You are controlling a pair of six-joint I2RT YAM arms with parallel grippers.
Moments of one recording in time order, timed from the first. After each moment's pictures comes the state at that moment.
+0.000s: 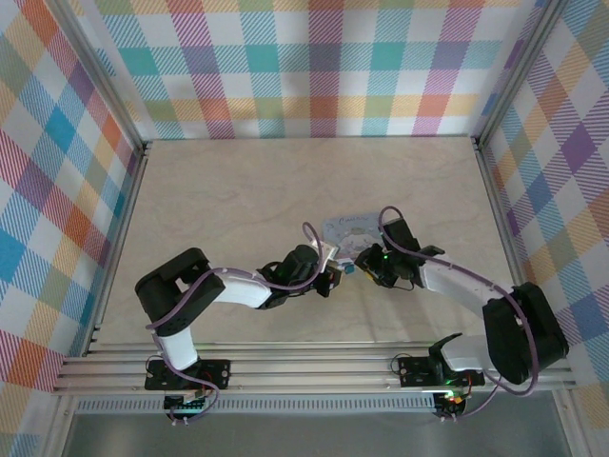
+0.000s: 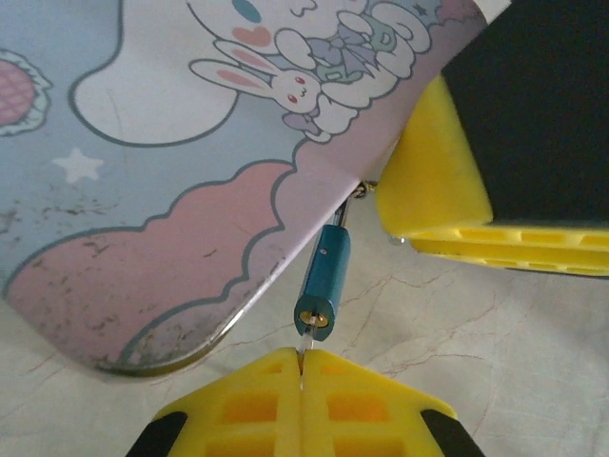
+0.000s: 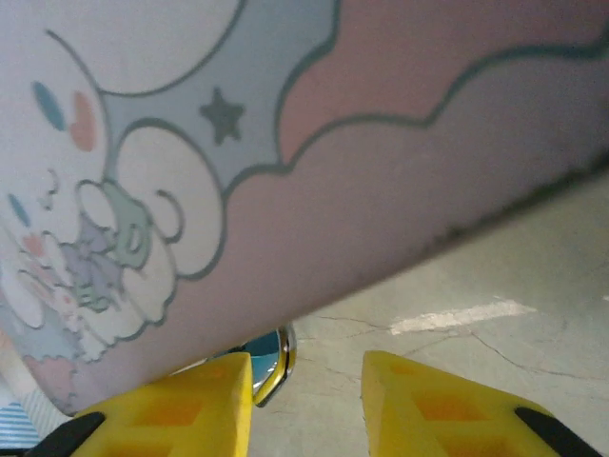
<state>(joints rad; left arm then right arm) -0.92 1.76 0.72 0.48 0.11 -0.44 0.47 1.33 0.64 -0.33 -0.25 1.09</state>
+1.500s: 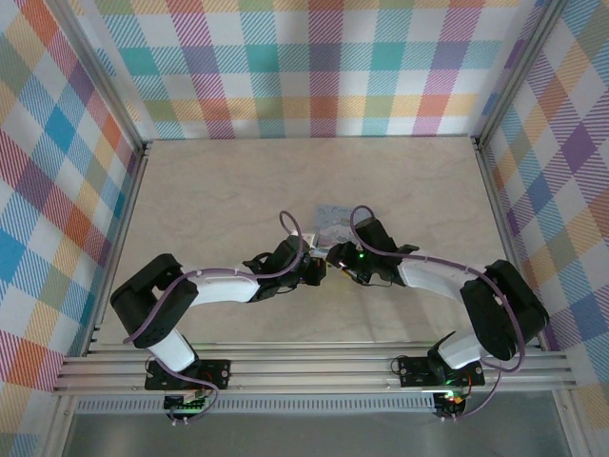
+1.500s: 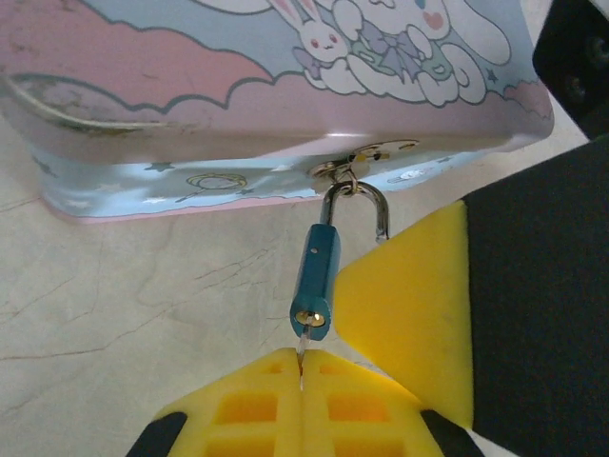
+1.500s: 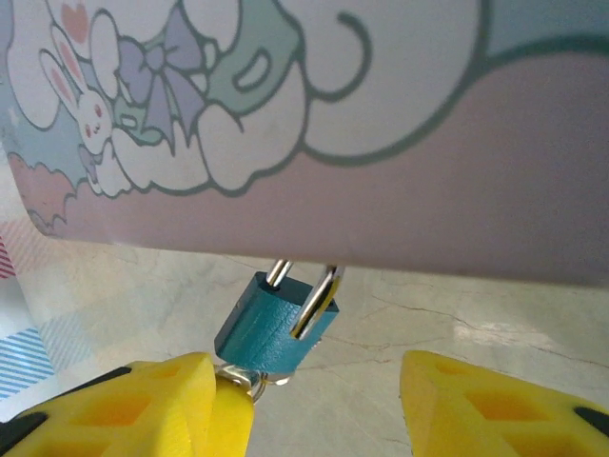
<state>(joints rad) -0.87 1.63 0.74 0.22 0.05 -0.70 0.64 1.47 0.69 -0.10 -0.26 1.11</state>
